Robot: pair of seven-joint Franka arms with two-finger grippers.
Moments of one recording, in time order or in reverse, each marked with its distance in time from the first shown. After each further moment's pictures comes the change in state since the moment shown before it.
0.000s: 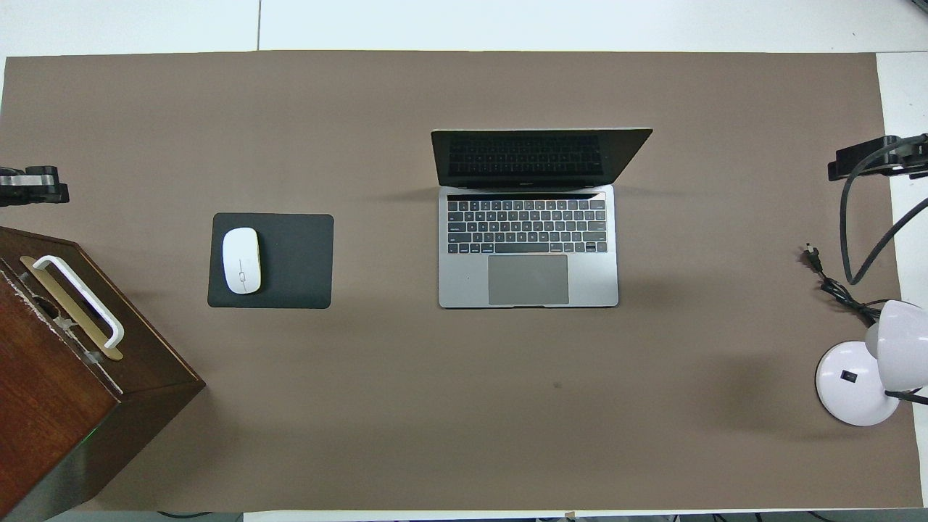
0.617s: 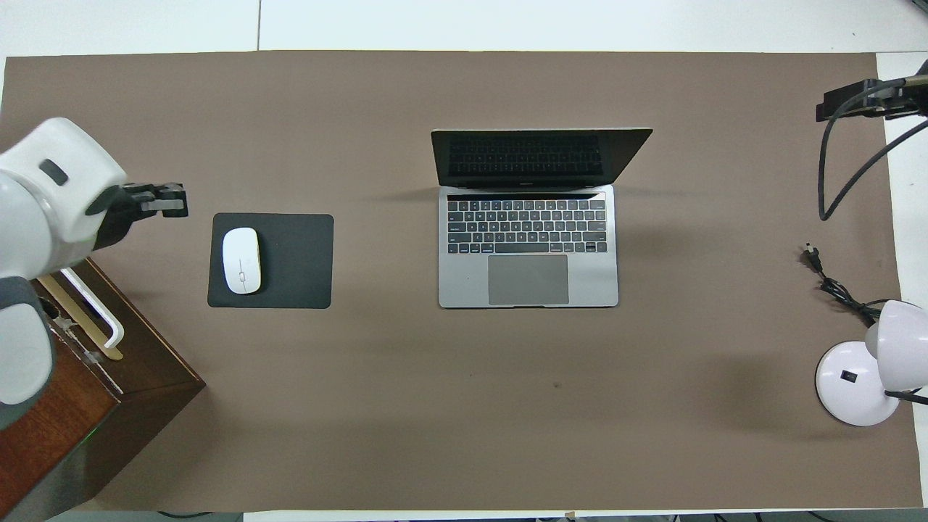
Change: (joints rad) left arm -0.165 -0.119 -0.010 -0.338 -0.052 0.434 0.001; right arm 0.007 0.174 0.010 0.157 -0.001 0.129 0.000
